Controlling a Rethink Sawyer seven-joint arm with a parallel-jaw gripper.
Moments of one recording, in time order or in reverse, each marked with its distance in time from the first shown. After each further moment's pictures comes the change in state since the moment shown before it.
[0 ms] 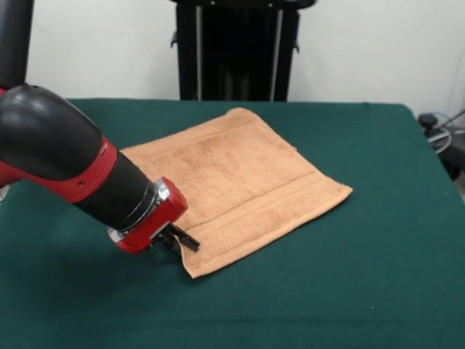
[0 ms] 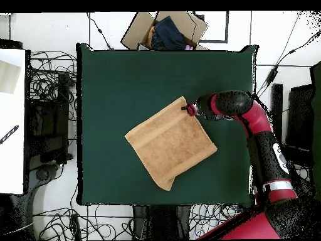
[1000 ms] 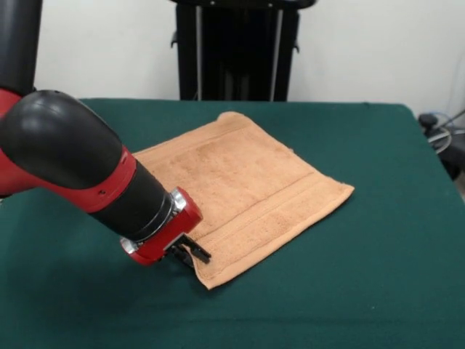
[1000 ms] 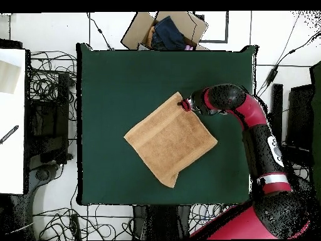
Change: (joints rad) arm 0.067 -0.014 -0.015 -0.042 0.000 -0.013 0.000
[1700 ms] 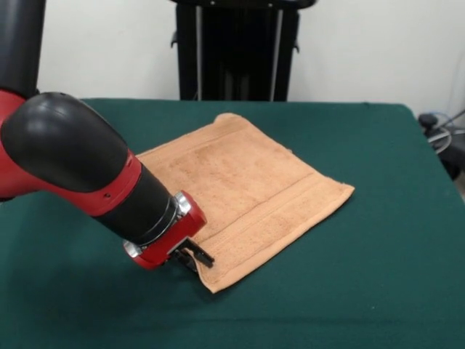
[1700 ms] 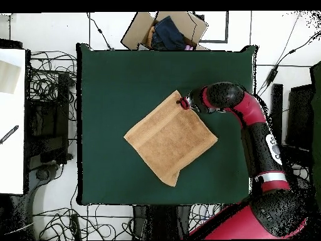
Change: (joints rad) arm 0.017 0.000 -0.001 -0.014 0.001 -0.004 0.000
